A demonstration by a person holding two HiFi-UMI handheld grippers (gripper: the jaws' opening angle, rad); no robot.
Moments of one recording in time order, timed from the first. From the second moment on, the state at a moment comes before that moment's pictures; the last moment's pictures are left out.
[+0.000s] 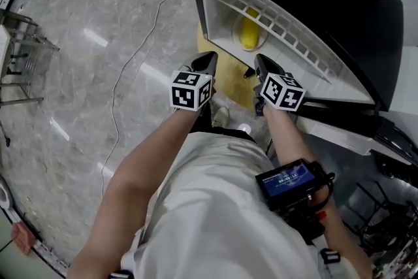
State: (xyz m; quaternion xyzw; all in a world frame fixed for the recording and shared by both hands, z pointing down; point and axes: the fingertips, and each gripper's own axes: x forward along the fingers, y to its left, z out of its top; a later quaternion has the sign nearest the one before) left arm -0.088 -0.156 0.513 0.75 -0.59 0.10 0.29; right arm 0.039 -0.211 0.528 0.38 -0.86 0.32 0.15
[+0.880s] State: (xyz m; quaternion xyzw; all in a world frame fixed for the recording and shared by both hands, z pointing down) left arm -0.057 -0.104 0.453 0.81 -0.53 0.06 0.24; right arm 0.043 -0.135 0.461 0.29 -0.91 0.29 0.11
